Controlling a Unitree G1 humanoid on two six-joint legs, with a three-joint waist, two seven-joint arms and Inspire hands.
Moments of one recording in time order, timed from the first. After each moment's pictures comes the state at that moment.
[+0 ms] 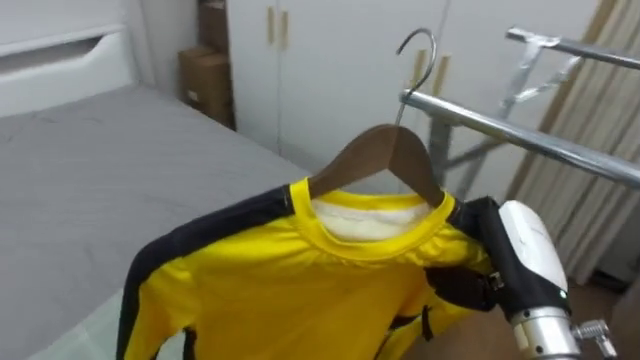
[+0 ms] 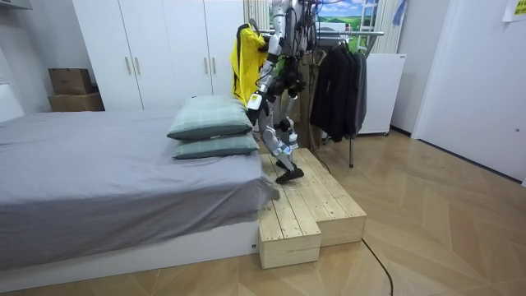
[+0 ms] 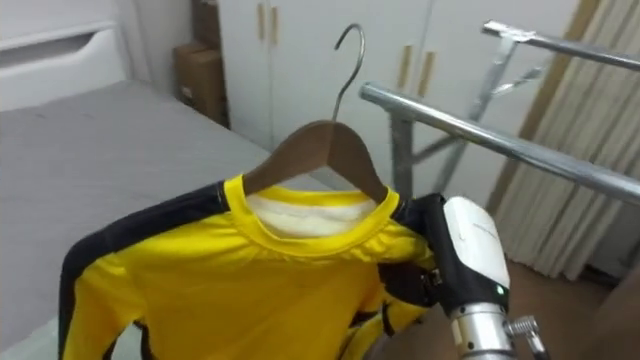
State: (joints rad) left arm 0.24 0.26 0.00 1.16 0.08 0.20 0.29; right arm 0.09 -0.35 0.15 -0.13 -0.52 0.01 -0.24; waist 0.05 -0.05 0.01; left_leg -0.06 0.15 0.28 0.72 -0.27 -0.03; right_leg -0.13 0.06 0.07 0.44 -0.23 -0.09
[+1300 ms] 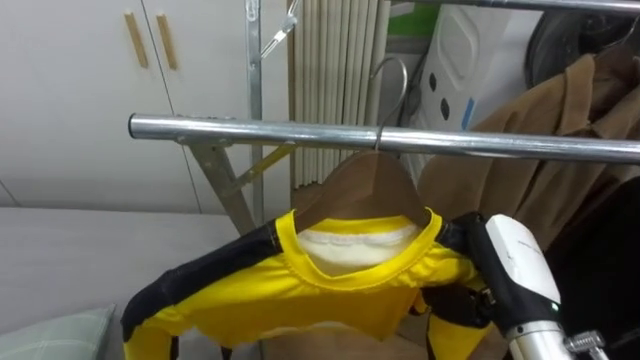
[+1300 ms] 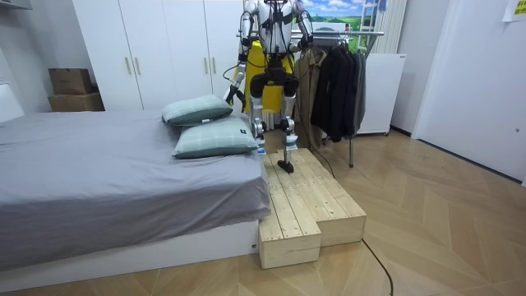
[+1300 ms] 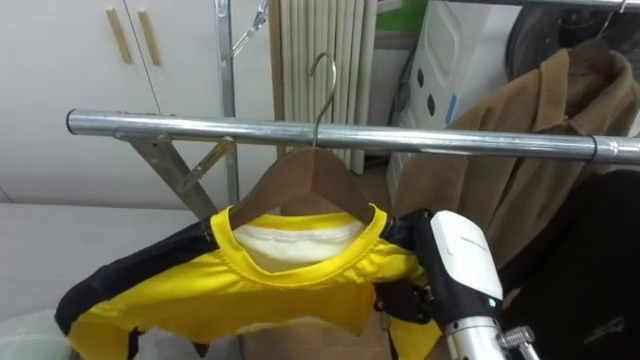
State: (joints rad) left arm 0.19 0.22 0.00 1.17 0.07 0.08 0.34; right arm 0.12 -0.38 0.18 -0.12 -0.59 -0.01 -0.23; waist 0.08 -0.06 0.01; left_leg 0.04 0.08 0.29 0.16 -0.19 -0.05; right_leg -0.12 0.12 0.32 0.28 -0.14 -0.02
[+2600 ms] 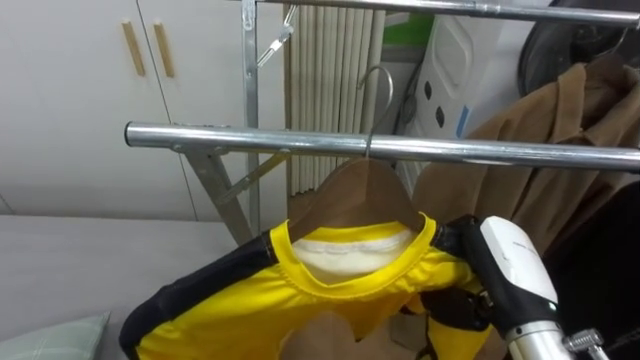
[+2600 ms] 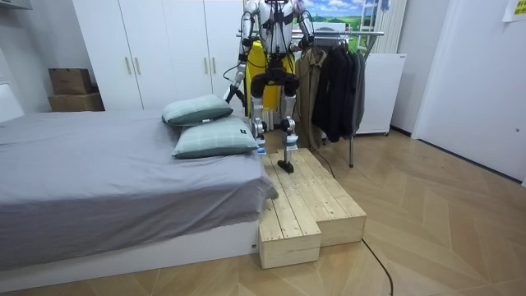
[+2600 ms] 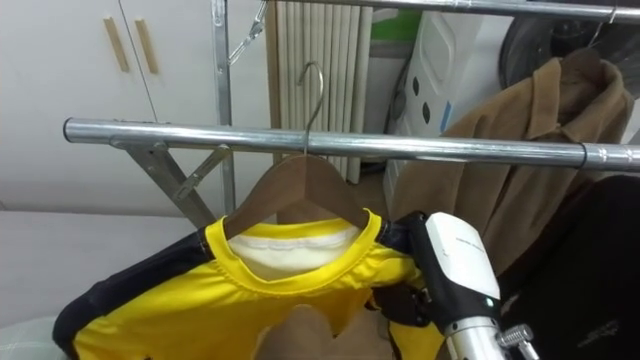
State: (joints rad) left arm 0.19 0.22 0.07 1.16 0.07 0.08 0.31; right arm 0.12 -0.38 0.17 -0.13 -0.59 -0.01 -0.19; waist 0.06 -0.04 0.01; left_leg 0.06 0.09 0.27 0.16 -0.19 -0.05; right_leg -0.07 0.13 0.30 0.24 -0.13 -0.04
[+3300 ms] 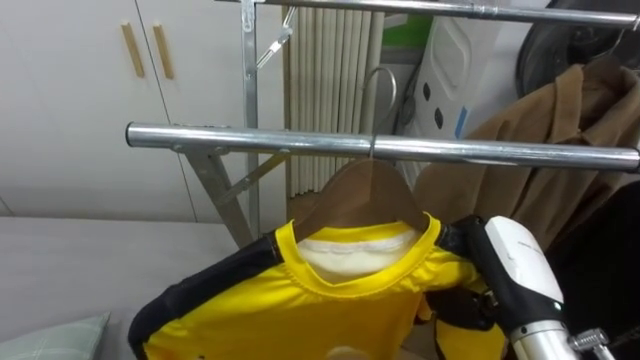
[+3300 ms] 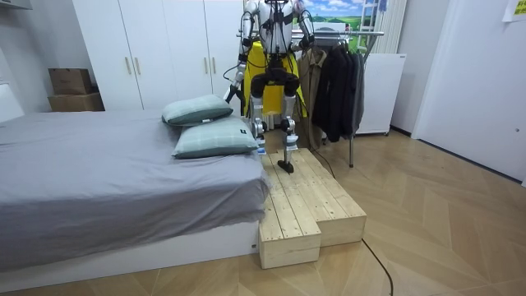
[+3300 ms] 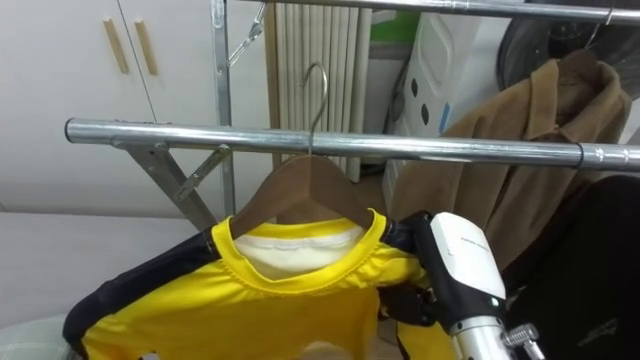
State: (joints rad) left arm 0.19 0.22 0.07 1.16 0.07 0.08 0.31; right arm 0.12 -0.39 0.16 -0.13 -0.59 -0.01 -0.19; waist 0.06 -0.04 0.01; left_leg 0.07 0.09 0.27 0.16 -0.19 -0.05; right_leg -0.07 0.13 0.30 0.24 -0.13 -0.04
